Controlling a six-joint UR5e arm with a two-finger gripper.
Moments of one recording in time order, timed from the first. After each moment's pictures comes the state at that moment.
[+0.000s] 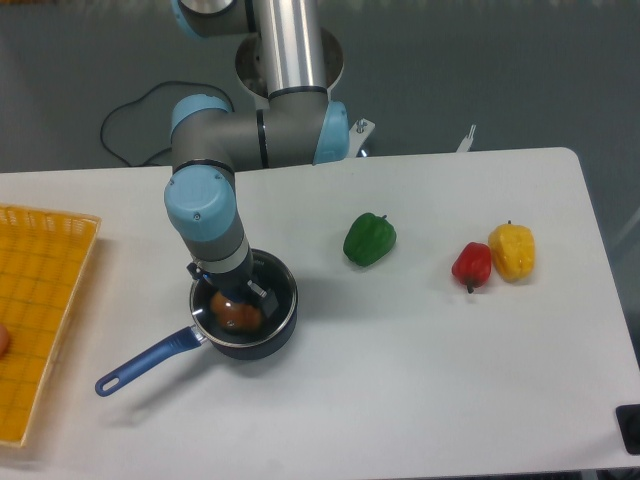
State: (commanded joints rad) arm 2.17 -1.94 -1.69 -1.11 1.60 0.76
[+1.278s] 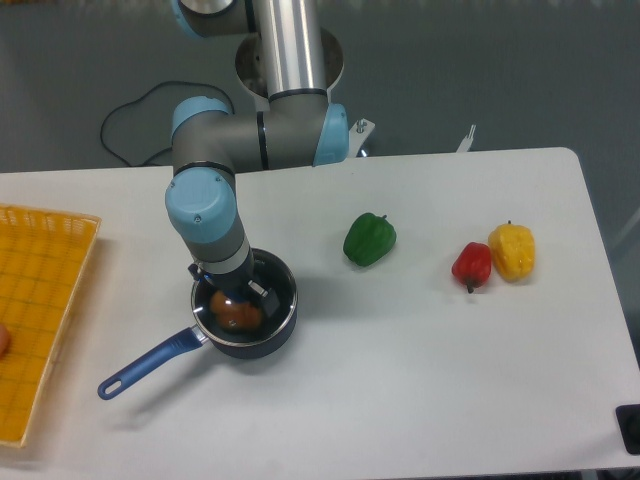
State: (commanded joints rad) arm 2.17 -1.94 -1.70 -1.10 1.60 0.75
